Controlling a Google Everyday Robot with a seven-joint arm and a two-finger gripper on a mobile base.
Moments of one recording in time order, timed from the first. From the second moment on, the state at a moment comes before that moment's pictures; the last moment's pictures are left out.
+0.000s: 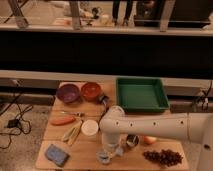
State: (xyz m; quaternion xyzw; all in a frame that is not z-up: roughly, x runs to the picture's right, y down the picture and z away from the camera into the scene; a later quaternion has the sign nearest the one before) arm 0.021 0.337 0.746 -0.43 -0.15 -0.25 0.85
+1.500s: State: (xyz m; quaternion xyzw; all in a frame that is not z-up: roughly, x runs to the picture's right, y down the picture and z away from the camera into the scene) arm -0.023 0.318 0.657 -0.40 -0.28 -0.26 0.84
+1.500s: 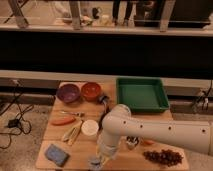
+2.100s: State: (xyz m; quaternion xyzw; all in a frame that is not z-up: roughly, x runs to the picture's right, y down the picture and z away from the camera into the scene) arm -0.059 0.324 0.659 -0.40 -0.29 -0.28 0.83
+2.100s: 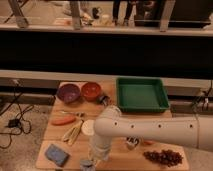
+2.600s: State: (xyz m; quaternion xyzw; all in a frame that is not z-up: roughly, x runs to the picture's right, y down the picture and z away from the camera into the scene) arm -0.070 0.309 0.686 -0.39 -0.27 -0.28 0.84
